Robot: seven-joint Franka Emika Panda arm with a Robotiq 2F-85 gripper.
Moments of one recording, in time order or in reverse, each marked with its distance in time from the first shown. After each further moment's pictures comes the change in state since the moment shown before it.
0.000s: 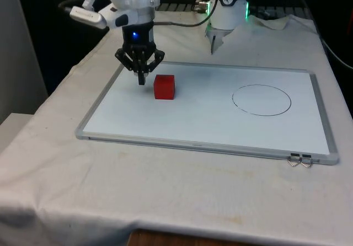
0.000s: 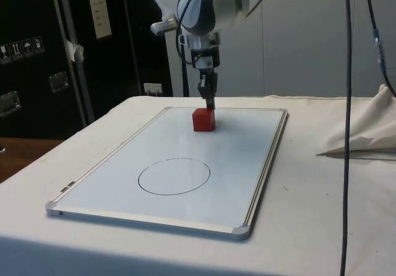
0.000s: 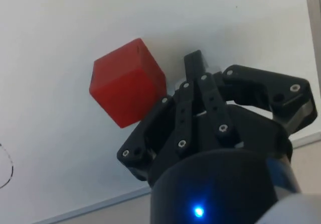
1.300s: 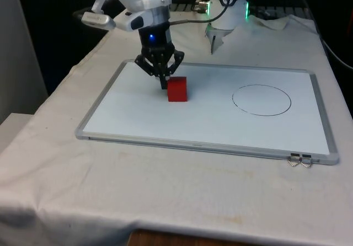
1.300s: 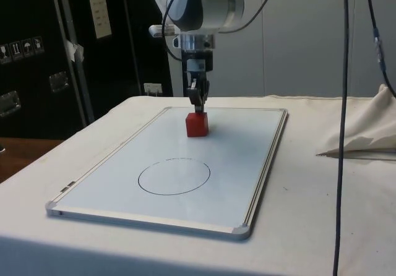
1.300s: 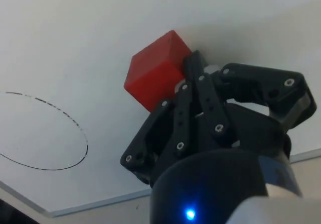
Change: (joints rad) arm 0.003 -0.026 0.070 -0.010 0.200 -0.038 -0.095
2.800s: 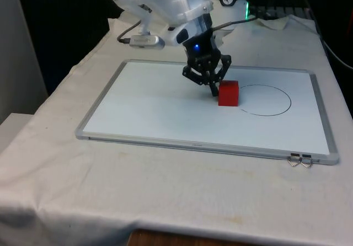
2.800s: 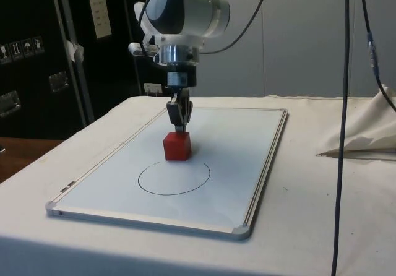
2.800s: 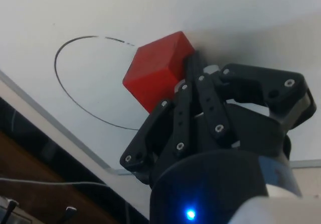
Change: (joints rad) arm 0.016 -0.001 0.156 -0.001 0.159 -0.066 0.008
